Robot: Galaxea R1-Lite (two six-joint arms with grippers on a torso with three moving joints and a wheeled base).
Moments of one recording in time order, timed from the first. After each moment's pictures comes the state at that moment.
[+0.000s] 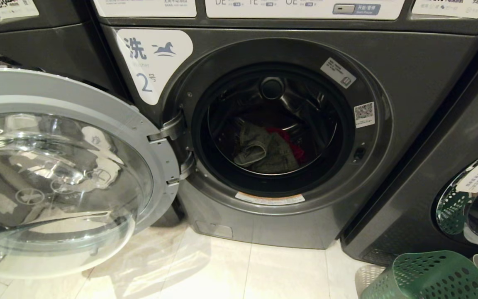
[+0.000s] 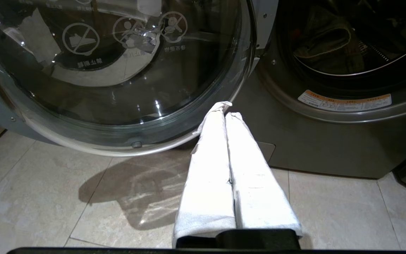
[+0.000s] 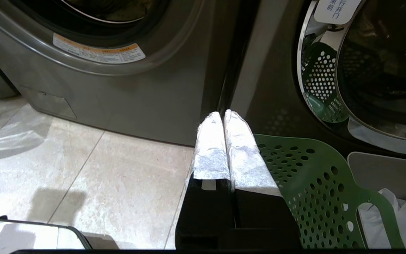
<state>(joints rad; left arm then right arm) 0.01 0.00 0.00 -0.11 0.01 -0.02 0.00 0.00 0.00 0.00 0.02 -0.11</state>
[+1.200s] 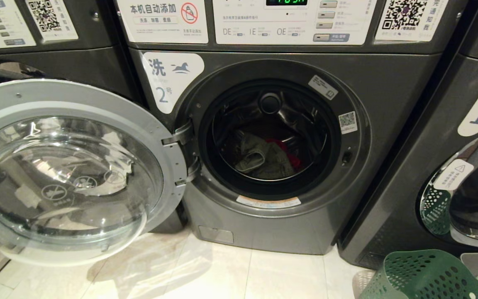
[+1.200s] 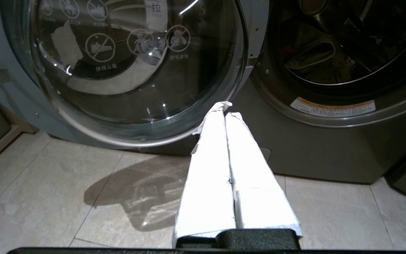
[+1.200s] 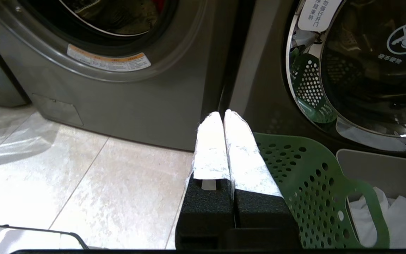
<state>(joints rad) 0.01 0.00 0.00 -0.11 0.01 -0.02 0.00 0.00 0.00 0.00 0.02 -0.11</state>
